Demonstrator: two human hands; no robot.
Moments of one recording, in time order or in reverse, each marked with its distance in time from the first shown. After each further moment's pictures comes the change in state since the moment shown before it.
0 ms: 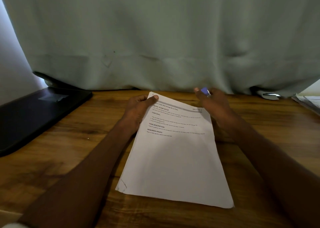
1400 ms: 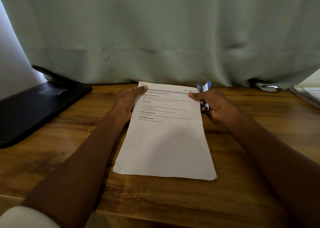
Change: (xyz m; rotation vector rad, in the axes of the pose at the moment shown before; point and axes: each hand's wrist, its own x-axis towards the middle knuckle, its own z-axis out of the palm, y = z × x) left_hand 0.001 0.009 -0.018 -0.151 0.096 -0.079; right_hand -0.003 0.006 -0.002 0.474 -0.225 0.383
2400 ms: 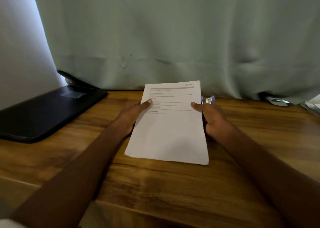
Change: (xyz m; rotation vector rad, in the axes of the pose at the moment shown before) left_hand -0.031 0.009 -0.042 0.260 -0.071 -0.004; right_hand -0.028 0.012 0.047 0.272 -0.006 0.016
